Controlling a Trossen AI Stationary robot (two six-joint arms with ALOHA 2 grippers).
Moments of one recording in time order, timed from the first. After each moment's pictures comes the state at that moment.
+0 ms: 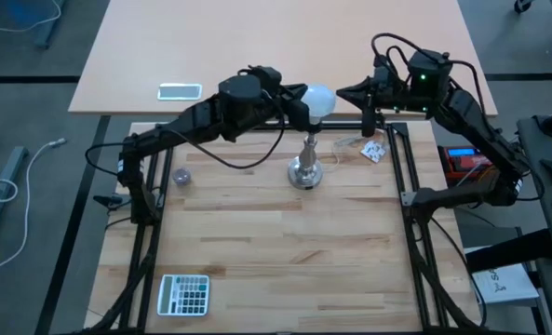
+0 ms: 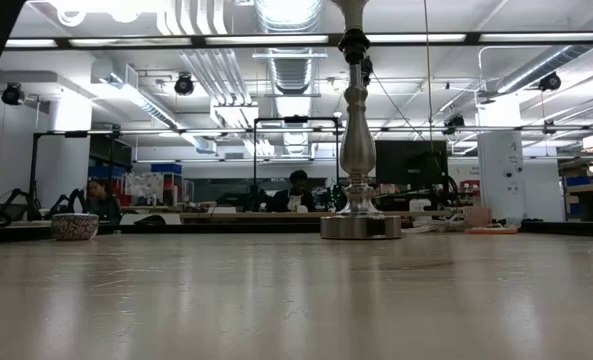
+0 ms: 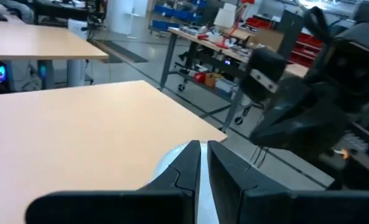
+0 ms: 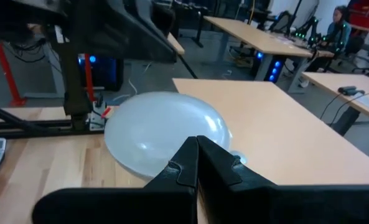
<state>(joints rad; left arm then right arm) 0.17 1.82 2.21 -0.48 -0.50 -0.35 -0.61 1.19 1.62 -0.61 -0.34 -0.23</state>
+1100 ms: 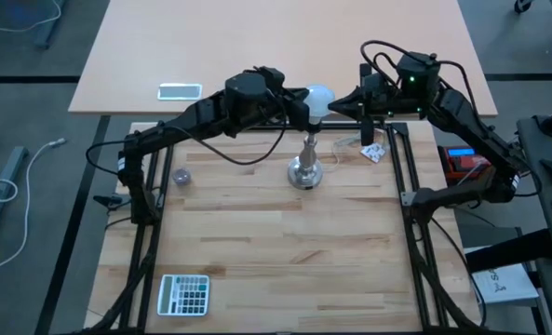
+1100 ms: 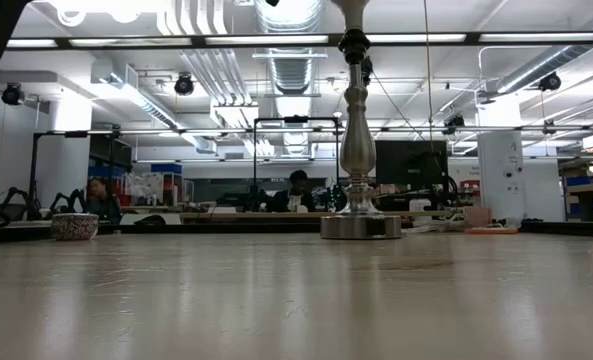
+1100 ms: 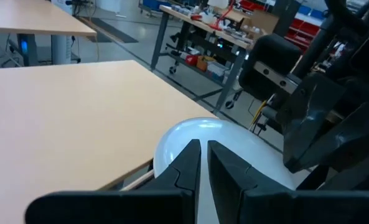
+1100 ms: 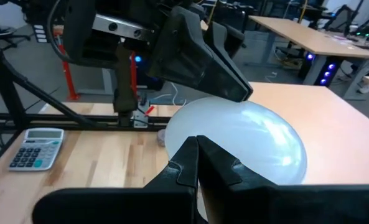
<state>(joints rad) 0.20 1.83 2.16 -0.51 -0.38 -0.41 -0.58 1.23 1.61 -0.62 -0.48 -0.23</state>
